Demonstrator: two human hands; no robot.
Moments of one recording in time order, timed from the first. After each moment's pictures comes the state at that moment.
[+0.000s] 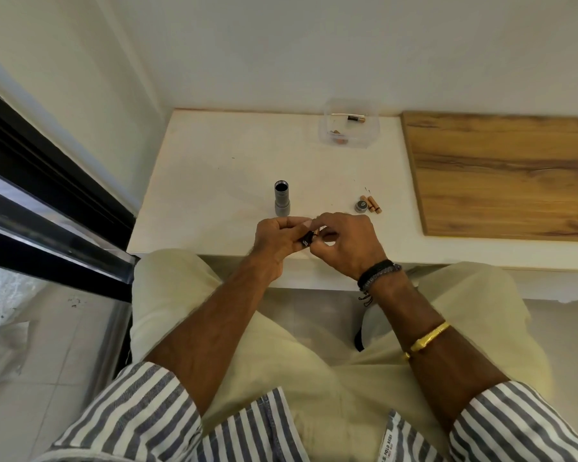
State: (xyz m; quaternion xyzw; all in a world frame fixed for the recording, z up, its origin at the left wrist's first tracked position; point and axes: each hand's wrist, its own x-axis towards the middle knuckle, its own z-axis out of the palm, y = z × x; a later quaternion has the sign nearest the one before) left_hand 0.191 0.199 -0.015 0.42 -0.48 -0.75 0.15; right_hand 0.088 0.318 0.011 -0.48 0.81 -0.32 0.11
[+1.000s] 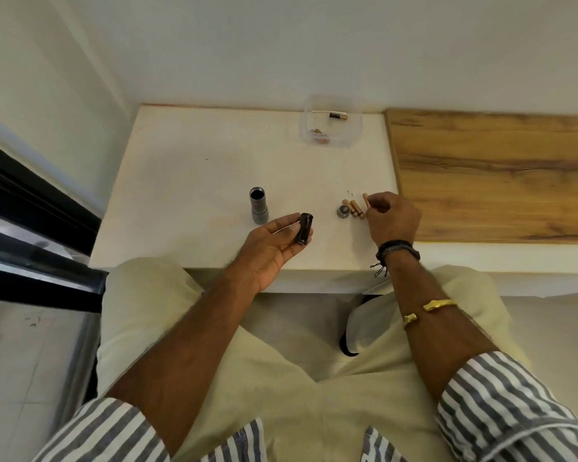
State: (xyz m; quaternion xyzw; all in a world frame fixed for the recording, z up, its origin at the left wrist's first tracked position) left_hand 0.170 0.201 -0.021 0.34 -0.28 -0.89 0.12; right_hand -0.023 0.332 -0.029 -0.14 0.90 -0.41 0.07
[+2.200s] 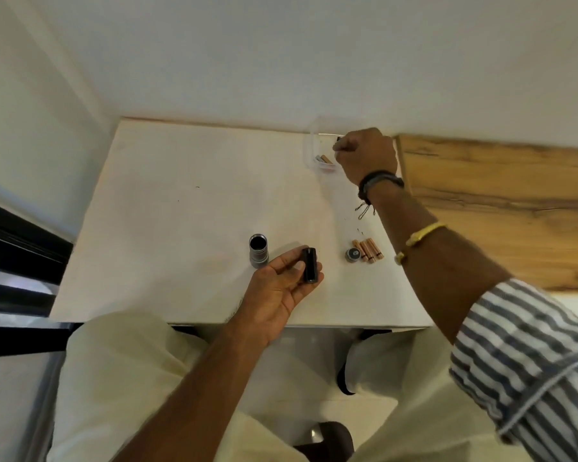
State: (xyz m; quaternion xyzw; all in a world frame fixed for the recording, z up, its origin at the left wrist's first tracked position) left_hand 0.144 0.187 -0.033 0.36 -0.20 -0.90 0.14; right_hand -0.119 0.167 0.012 -0.27 0.91 -0.30 0.07
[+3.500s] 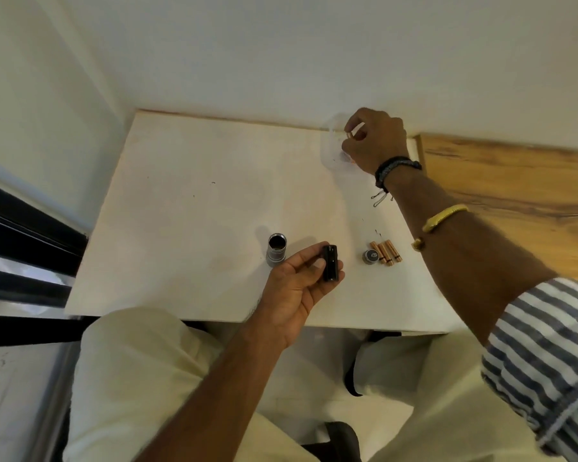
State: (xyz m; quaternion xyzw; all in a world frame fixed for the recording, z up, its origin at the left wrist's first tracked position) left_hand 0.145 0.188 -0.031 0.32 -0.20 -0.91 0.14; right_hand -0.129 0.144 0.017 -0.35 0.89 -0.28 0.07
